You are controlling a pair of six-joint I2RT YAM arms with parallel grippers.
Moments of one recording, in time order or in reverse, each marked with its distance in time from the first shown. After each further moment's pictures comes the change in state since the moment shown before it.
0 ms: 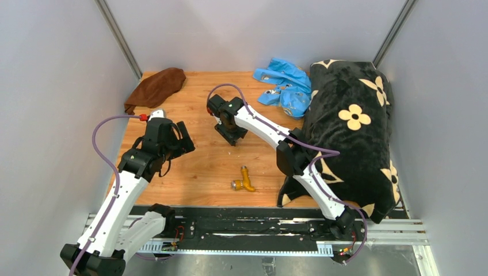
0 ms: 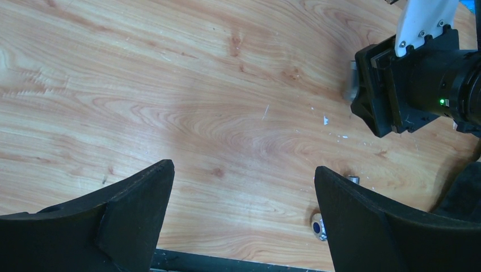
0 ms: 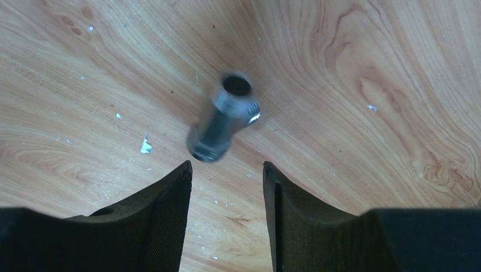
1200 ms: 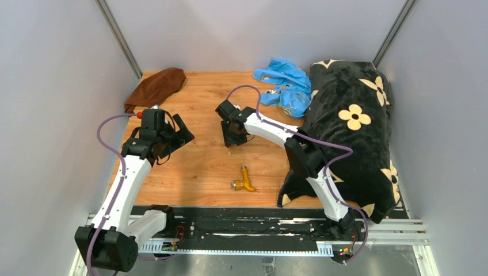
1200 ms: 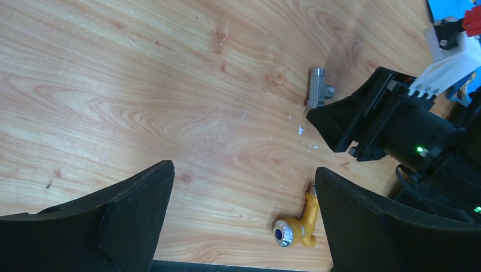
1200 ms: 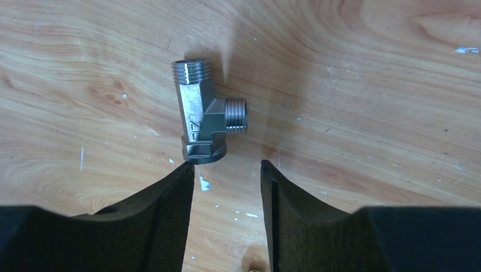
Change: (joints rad) left arm 0.198 0.161 0.002 0.087 0.253 -0.072; right arm -0.019 -0.248 -0.529 0.482 -0.066 0.521
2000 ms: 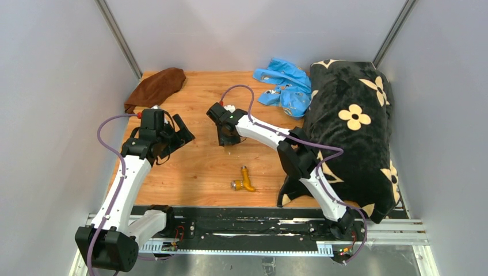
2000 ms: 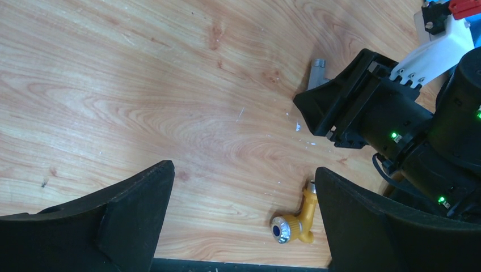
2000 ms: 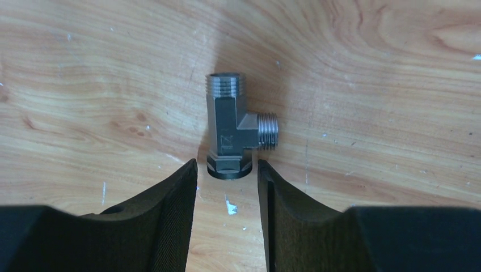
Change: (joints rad) left arm 0.011 -0.011 0.000 -0.005 0.025 0.000; right arm 0.050 0.104 0.142 -0.063 0.122 0.095
